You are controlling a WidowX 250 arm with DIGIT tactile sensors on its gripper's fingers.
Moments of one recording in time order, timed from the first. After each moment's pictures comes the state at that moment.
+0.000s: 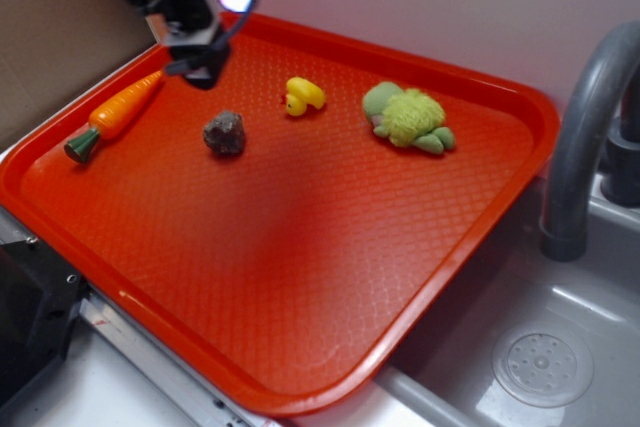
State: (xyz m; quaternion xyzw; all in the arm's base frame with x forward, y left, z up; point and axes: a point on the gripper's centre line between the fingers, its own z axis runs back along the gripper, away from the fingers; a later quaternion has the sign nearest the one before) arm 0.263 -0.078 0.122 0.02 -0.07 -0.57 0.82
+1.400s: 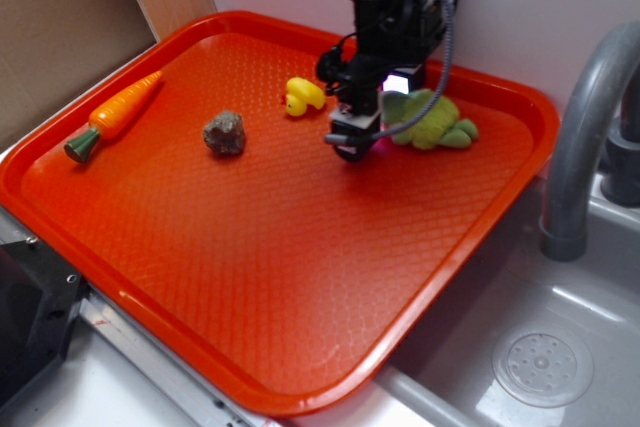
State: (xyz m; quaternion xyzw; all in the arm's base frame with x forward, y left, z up) arm 0.318 -0.135 0.020 -0.02 0.04 -0.65 0.76
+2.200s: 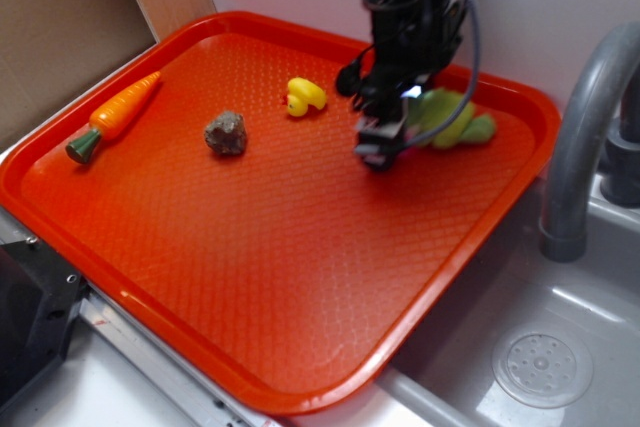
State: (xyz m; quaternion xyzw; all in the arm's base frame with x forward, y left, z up) arm 0.286 -0.151 0.021 -0.01 0.05 -0.59 0.80
